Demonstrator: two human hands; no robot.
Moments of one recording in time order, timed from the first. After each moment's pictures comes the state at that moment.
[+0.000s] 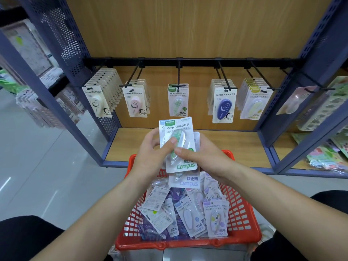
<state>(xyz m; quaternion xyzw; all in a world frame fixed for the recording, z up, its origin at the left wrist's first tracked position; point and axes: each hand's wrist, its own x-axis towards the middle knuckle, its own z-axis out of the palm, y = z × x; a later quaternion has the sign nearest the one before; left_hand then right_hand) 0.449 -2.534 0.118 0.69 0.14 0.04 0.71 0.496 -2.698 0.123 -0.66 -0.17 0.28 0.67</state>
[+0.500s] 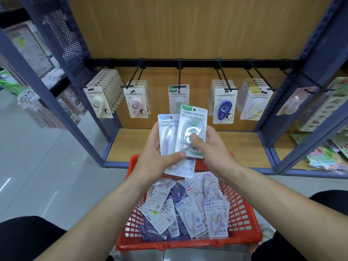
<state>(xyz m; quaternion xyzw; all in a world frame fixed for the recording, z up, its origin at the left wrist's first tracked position) 0.442 -2.531 0.121 0.68 0.03 0.01 0.73 0.504 -2.696 0.111 -0.68 -0.06 0.15 0.71</state>
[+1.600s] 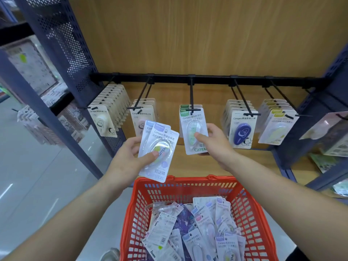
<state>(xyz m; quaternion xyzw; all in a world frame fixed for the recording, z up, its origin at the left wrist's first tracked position) 0.501 -2.438 0.129 0.74 0.18 0.03 0.65 0.634 -2.656 0.102 -0.78 -0.03 0.13 0.62</state>
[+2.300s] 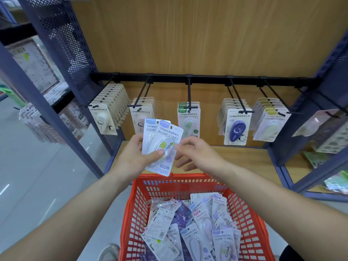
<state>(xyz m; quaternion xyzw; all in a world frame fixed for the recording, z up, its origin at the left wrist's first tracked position) 0.505 -2.446 0.126 0.77 0.16 0.02 0.61 0.570 -2.640 0.131 -0.75 -0.10 0.28 0.59</state>
